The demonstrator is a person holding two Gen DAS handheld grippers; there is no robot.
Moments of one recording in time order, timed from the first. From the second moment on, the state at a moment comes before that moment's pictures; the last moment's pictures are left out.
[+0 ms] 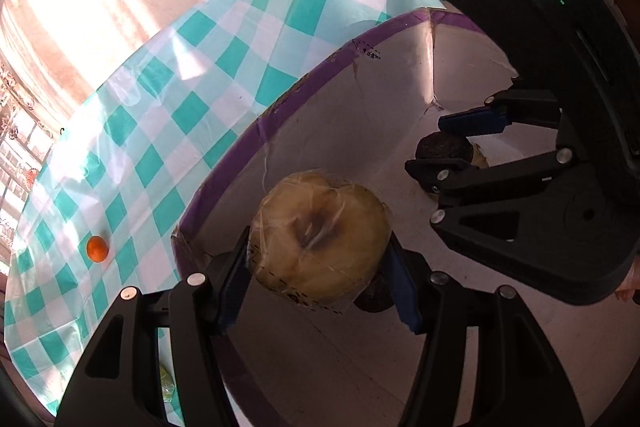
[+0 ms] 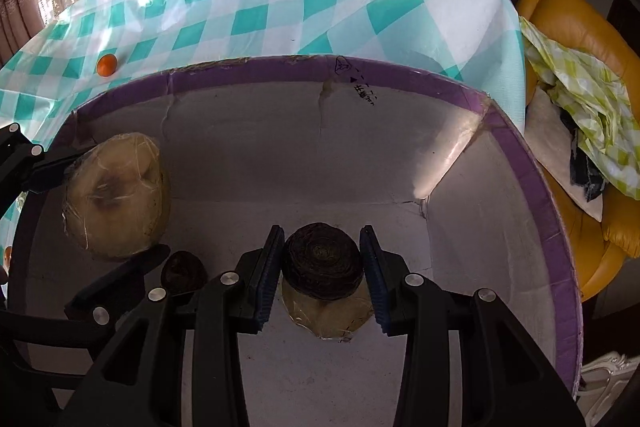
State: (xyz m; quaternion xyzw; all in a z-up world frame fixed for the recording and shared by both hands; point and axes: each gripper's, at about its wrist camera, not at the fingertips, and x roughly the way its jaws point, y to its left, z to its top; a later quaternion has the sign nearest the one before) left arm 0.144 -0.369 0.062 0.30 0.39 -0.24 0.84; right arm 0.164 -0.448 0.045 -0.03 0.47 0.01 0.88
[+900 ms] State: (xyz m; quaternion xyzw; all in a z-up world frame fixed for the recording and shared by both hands) left arm 0.146 -0.378 0.054 0.36 0.36 -0.19 0.84; right arm 0.166 -0.444 0.048 -0.06 0.44 -0.01 0.90
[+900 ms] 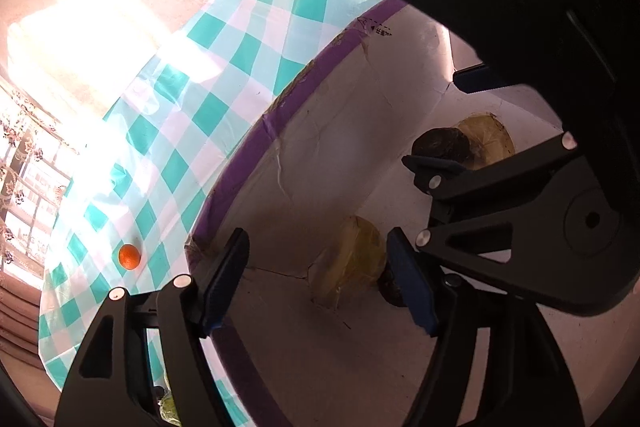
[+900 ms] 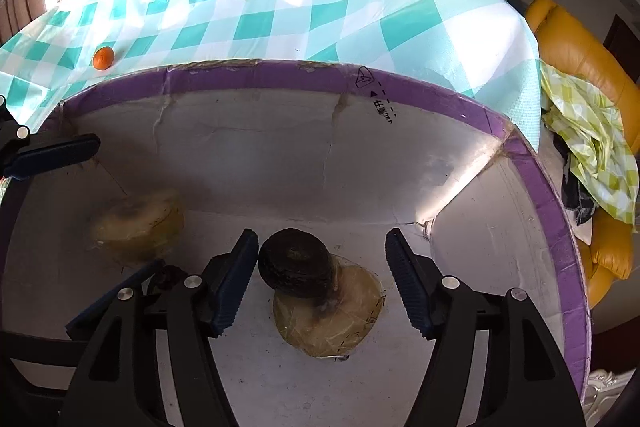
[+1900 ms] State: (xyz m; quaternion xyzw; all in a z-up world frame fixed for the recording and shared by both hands) left arm 0.117 -0.337 0.092 0.26 0.28 -0.21 0.90; right arm 0.137 -0.447 0.101 -0.04 0.35 -0.03 0.94
